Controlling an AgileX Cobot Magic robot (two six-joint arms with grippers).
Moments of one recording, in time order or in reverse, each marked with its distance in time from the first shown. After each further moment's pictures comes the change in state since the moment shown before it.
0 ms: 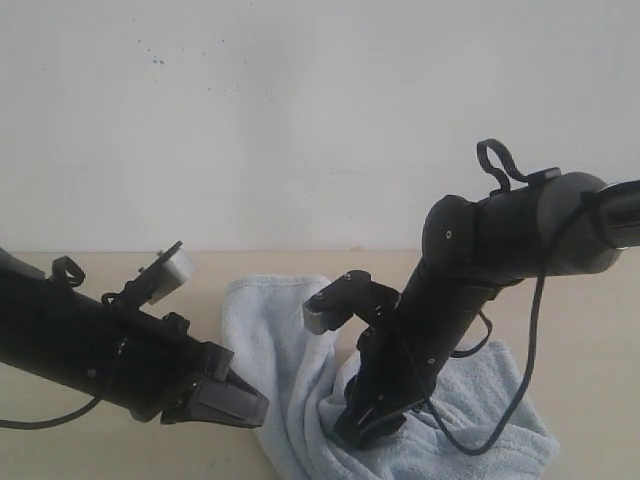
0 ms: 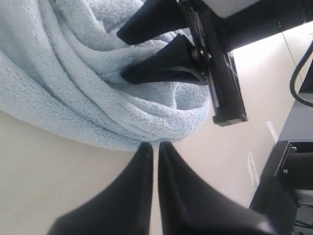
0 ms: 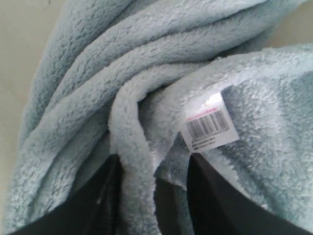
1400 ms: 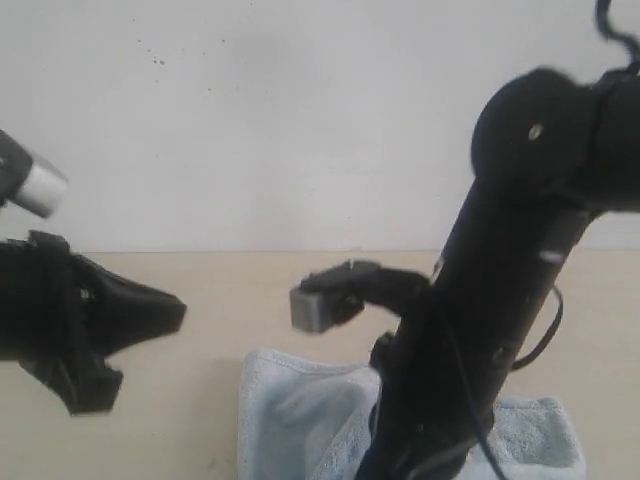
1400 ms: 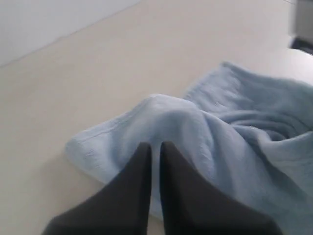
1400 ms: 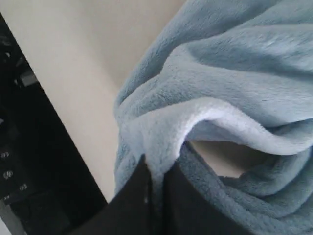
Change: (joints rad) left arm -0.019 -0.511 0.183 0.026 -0.309 0.418; right arm 0.112 -0.339 0.089 0.047 0.454 0.134
